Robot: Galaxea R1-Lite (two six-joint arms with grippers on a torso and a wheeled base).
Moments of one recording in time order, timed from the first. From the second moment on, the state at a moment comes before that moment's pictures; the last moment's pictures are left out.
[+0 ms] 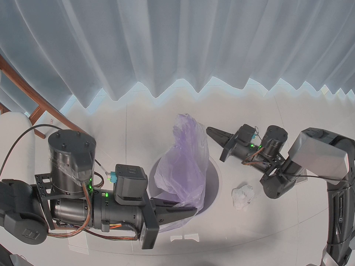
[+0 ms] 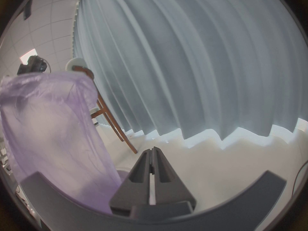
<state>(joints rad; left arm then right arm) -0.77 1.54 -0.63 -0.54 -0.51 0.00 0.39 2.38 -1.02 -1.51 0.54 0.02</state>
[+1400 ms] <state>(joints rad) -0.71 1.59 -0.67 -0.53 -0.53 0.08 0.37 2.11 -0.58 -1.54 0.54 0.41</state>
